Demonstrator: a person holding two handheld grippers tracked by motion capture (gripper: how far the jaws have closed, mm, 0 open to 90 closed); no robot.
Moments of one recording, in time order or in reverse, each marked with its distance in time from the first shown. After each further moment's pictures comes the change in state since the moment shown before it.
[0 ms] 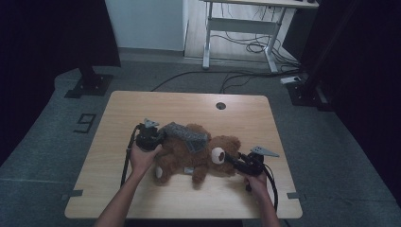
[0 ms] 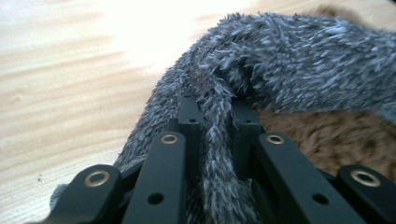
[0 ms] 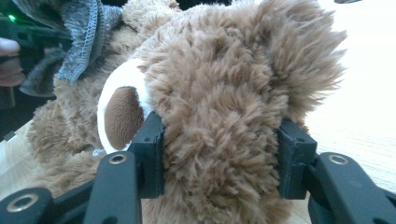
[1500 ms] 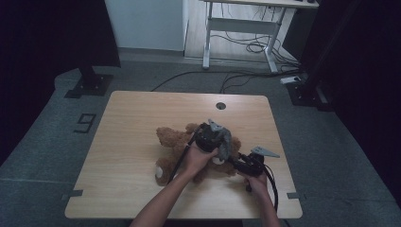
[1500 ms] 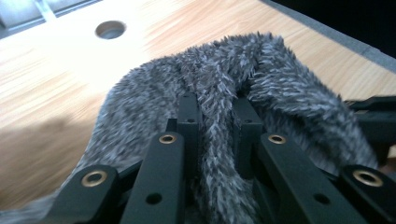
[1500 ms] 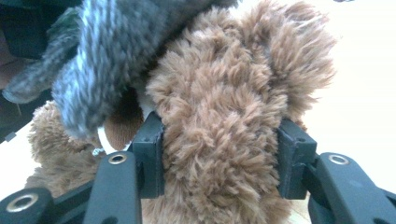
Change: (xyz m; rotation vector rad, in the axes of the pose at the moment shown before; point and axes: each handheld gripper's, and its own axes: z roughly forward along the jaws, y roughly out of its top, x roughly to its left) left arm -0.156 0.042 0.060 0.010 -0.158 0.247; right arm -0.001 -0.002 -0.001 -0.003 0.000 0.006
